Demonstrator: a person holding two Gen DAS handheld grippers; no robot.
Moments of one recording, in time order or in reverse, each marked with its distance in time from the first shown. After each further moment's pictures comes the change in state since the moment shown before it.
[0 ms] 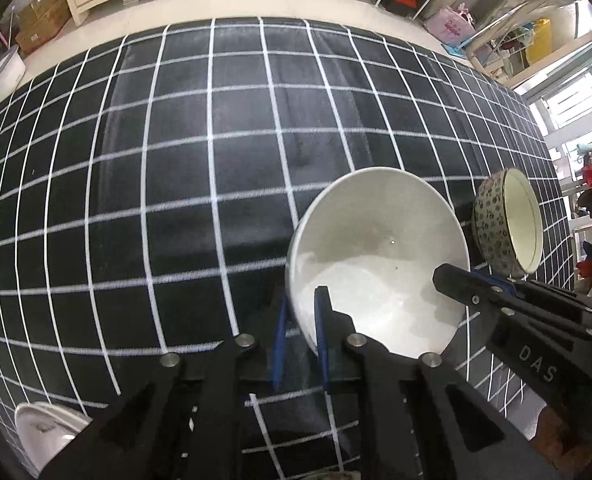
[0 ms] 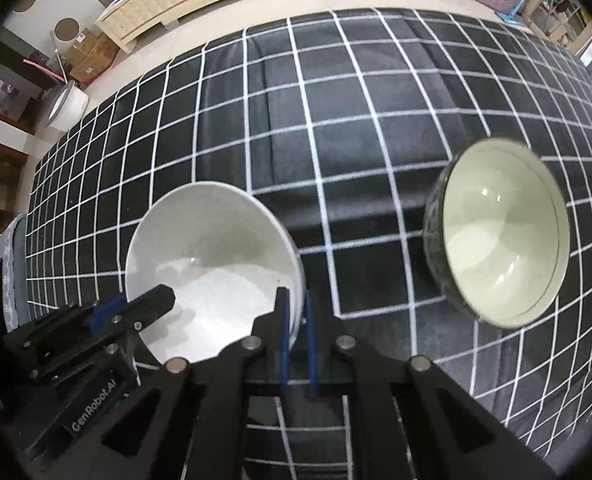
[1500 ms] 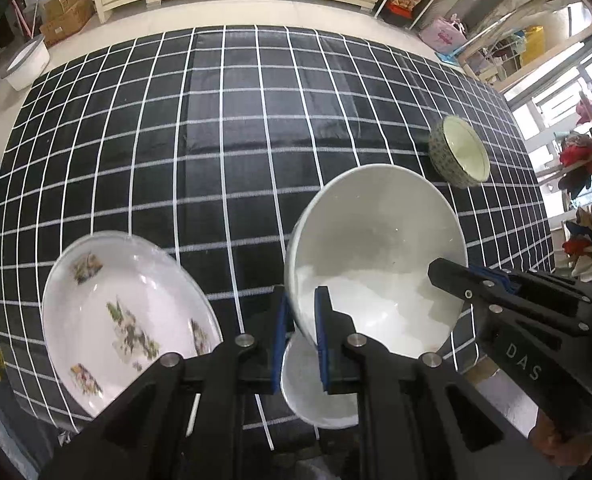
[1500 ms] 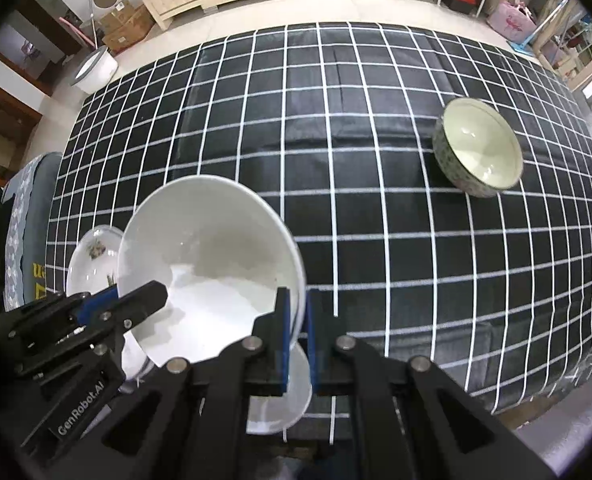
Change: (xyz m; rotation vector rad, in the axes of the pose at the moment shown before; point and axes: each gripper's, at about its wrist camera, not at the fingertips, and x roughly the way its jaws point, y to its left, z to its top) left arm -0.115 0.016 -0.133 -0.012 -0.044 0.006; right arm -0.077 0.078 -0.118 -0.122 -0.026 -0.050
